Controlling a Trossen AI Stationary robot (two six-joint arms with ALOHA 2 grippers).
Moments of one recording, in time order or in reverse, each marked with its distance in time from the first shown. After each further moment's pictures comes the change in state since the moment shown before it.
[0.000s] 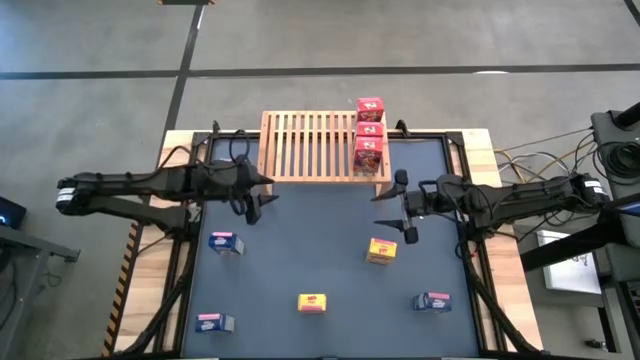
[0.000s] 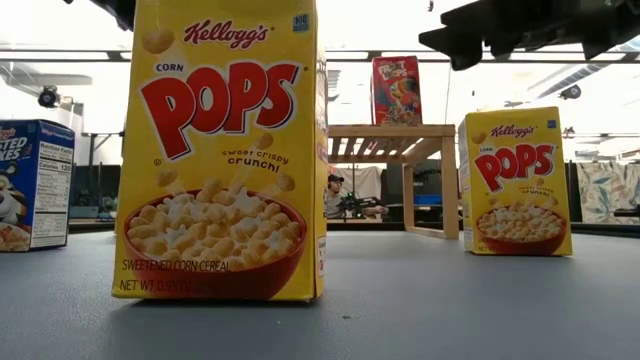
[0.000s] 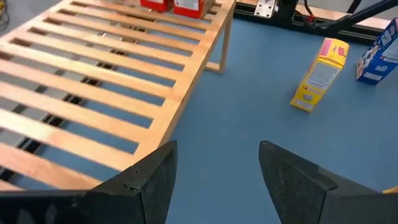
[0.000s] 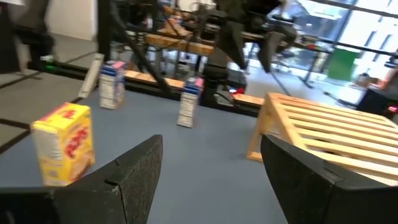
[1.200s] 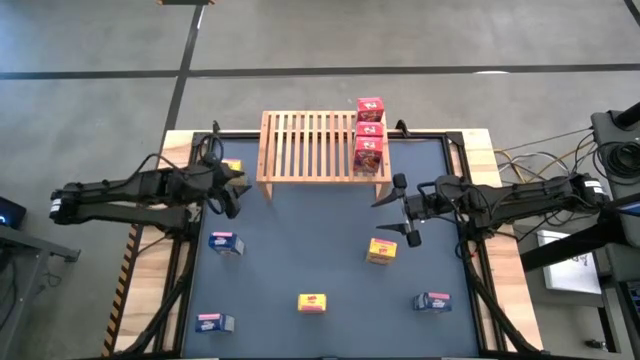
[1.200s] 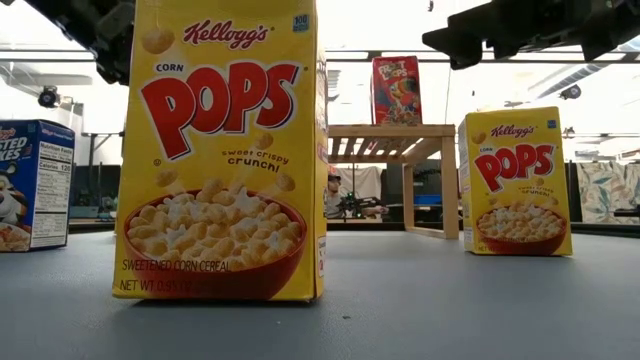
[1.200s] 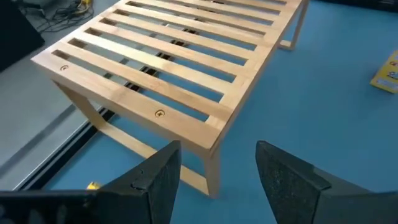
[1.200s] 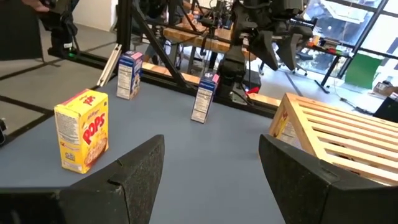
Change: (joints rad) left arm 0.006 -0.277 -0.113 -0.226 -0.235 -0.032; right arm 0.000 0.002 0.000 -0.030 -0.058 -0.057
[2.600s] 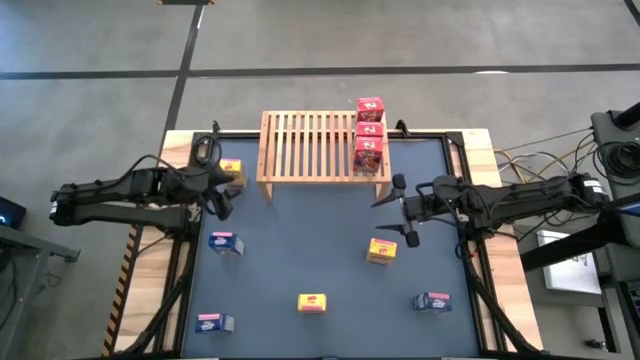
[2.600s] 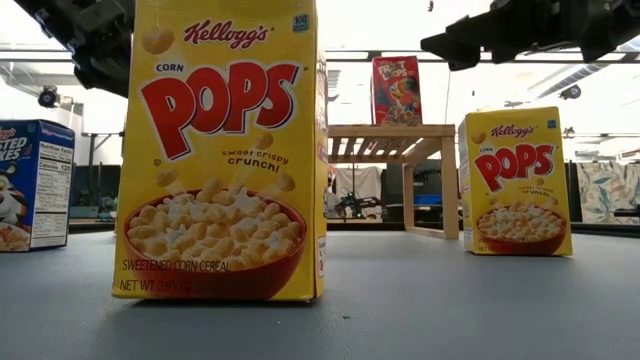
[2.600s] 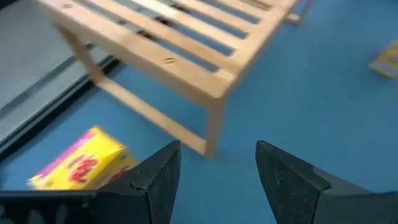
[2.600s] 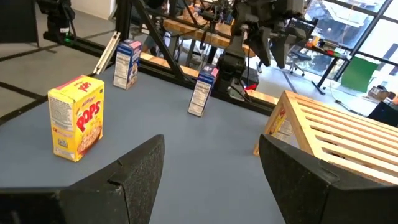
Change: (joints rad) left arm 0.002 -0.036 0.036 -0.192 0.057 -0.154; right arm 0.000 0.017 0.000 -0.009 0.008 -0.057
